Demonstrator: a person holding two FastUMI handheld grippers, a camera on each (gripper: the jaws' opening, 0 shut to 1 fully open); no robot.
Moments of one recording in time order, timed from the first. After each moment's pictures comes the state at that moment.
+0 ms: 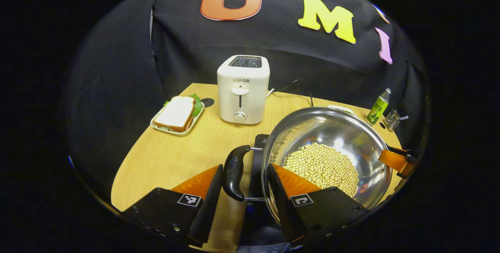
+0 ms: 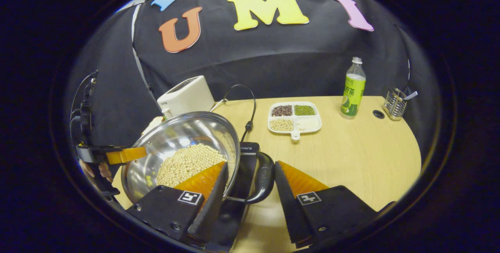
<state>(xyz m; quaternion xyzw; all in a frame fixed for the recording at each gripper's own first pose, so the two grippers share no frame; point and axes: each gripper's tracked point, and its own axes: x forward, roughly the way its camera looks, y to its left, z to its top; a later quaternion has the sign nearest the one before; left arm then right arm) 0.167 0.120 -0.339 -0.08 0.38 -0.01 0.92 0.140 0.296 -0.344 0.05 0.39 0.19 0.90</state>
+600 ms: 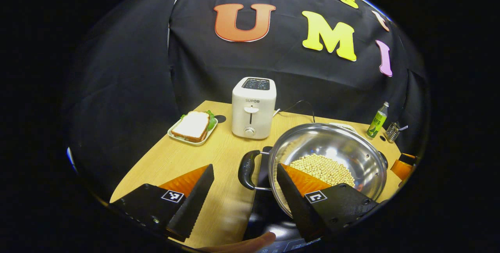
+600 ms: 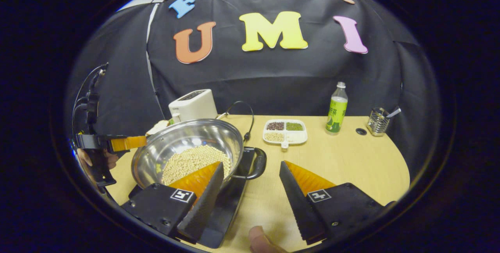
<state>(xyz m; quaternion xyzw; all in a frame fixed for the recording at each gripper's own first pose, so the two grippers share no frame) 0.141 0.134 -0.297 -0.08 0.30 0.02 0.95 0.089 0.272 -0.294 0.01 0.30 0.19 0.94</state>
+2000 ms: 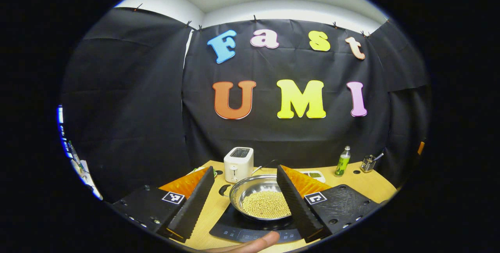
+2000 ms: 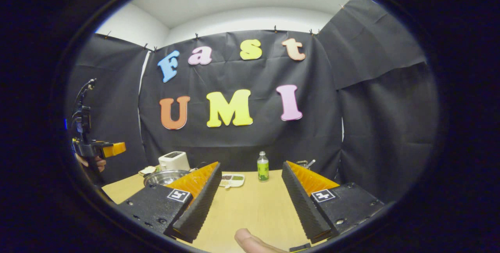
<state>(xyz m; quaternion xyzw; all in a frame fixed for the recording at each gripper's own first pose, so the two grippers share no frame) 0.016 0.040 -0.075 -0.03 0.06 0.06 1.00 -0.036 0.022 -0.074 0.03 0.06 0.09 0.99</state>
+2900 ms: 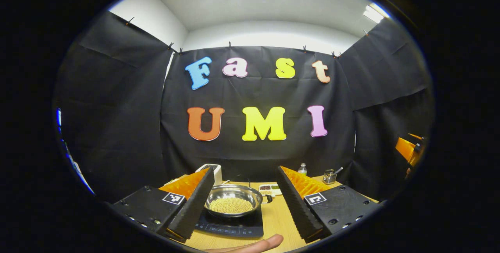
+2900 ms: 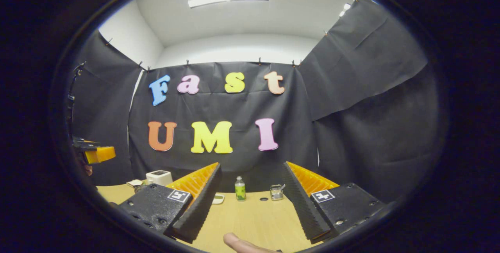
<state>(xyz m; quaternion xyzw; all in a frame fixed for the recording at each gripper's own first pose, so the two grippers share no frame) -0.092 -0.061 -0.015 -0.03 -0.01 -0.03 1.00 -0.097 -0.046 -0.015 0.04 -0.05 0.04 1.00</state>
